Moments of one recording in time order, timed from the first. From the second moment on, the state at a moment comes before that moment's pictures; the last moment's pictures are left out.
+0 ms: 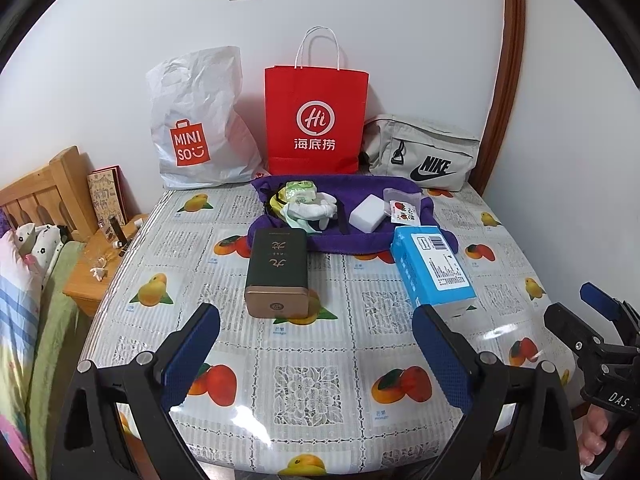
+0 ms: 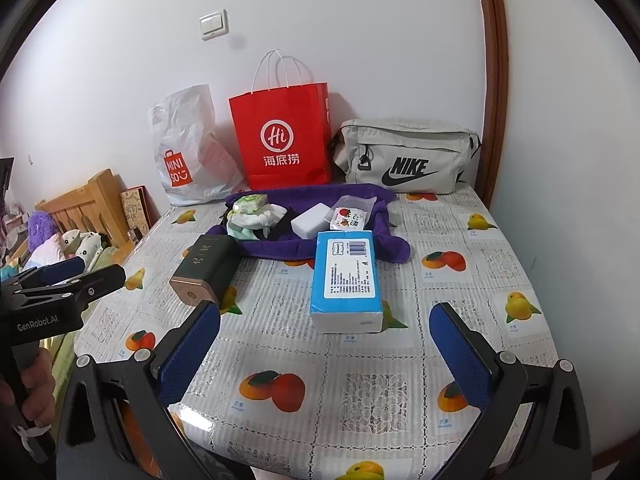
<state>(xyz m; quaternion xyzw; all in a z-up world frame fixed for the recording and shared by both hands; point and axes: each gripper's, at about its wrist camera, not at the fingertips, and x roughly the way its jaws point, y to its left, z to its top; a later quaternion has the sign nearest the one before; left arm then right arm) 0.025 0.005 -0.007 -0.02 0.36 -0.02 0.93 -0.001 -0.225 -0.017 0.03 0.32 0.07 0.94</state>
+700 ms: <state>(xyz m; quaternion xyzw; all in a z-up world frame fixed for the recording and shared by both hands) 0.023 0.008 -0.010 -0.02 0.36 -0.02 0.93 -0.003 -0.225 -0.019 0.03 0.32 0.07 0.94</state>
